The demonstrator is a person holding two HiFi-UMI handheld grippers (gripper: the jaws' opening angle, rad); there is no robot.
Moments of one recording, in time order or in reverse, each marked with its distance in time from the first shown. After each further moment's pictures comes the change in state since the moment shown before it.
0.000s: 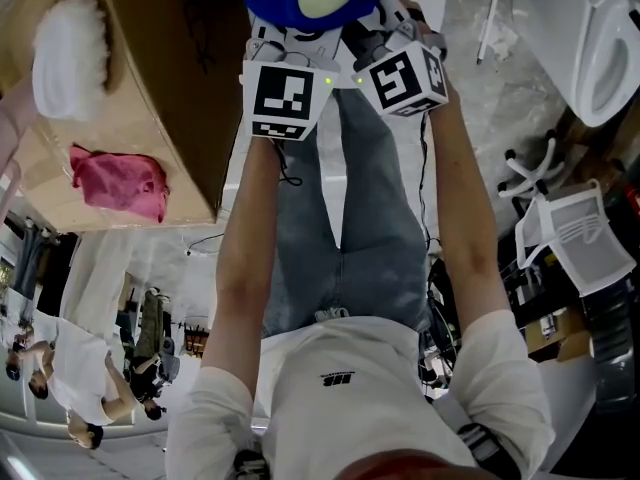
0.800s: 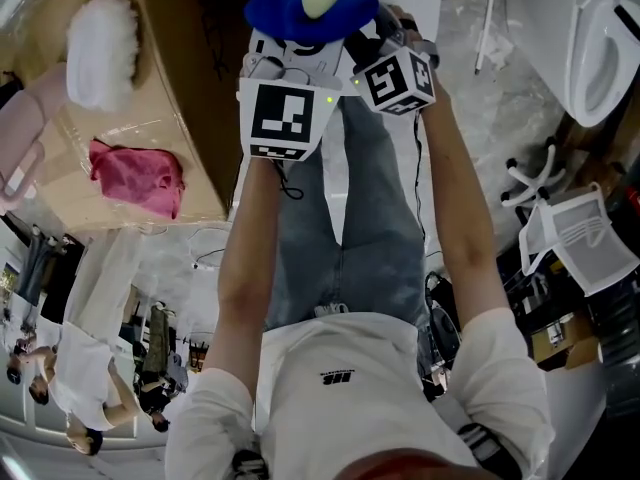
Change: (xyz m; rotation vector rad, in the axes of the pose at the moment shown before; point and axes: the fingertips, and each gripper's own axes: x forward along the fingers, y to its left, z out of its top) left arm -0.036 -0.001 0.063 0.047 -0.034 0.002; right arm 0.000 0.002 0.000 -0.022 0.036 -0.037
